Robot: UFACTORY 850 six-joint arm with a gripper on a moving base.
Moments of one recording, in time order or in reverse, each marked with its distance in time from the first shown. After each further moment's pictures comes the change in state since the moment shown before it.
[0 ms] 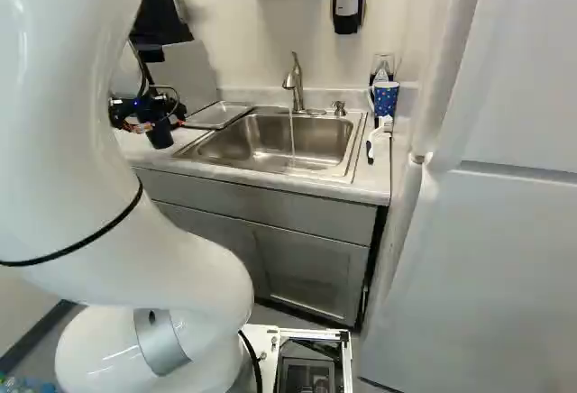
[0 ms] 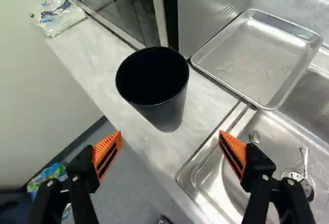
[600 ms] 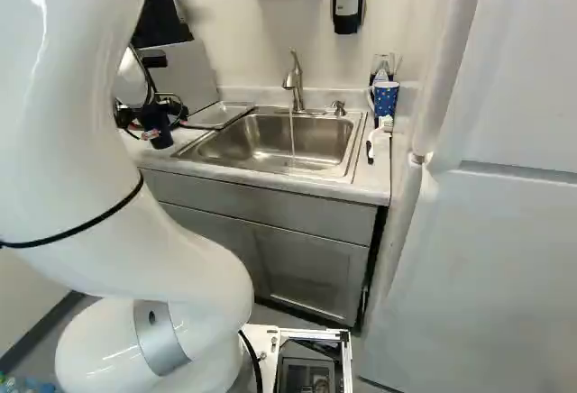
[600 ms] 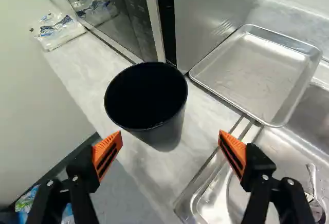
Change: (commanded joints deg) arm 0.0 -3.4 0.6 -0.8 9.6 0.0
